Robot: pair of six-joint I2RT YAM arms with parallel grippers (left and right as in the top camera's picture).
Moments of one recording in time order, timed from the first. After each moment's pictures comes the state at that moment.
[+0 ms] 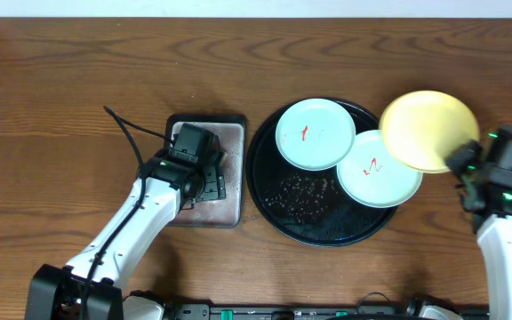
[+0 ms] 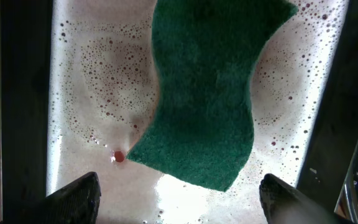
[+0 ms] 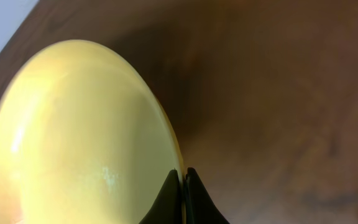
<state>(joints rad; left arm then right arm) -0.31 1.43 0.84 -0.71 -0.06 -0.41 -0.32 1.18 0.78 -0.44 0.05 0.59</state>
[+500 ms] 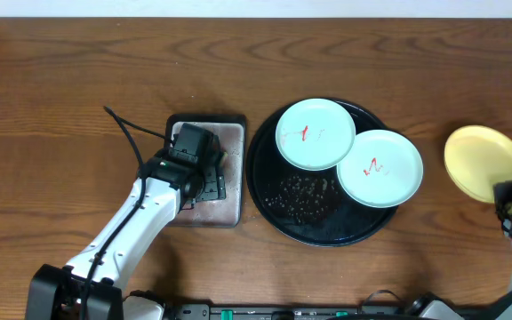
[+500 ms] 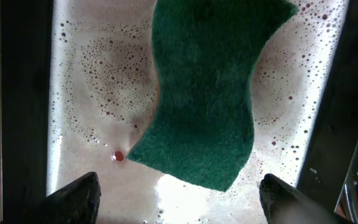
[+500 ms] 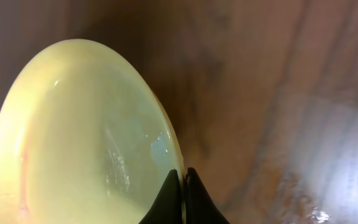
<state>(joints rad) -0.31 1.43 0.84 -0.71 -0.06 -0.41 -0.70 1.31 0.74 -0.46 0.02 0.78</state>
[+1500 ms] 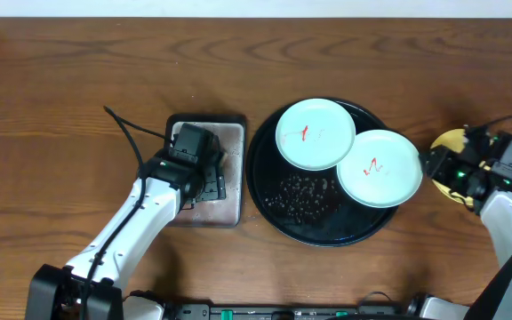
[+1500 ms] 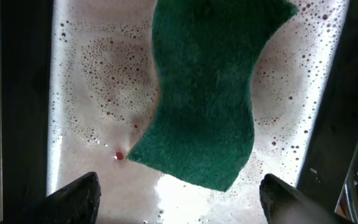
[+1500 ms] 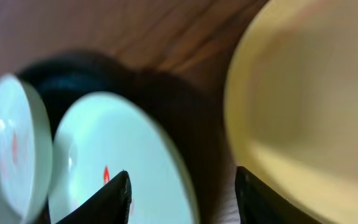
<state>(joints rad) -0.31 1.43 0.84 -0.71 -0.06 -0.41 -0.39 1.45 0.73 -0.30 -0.43 0.15</state>
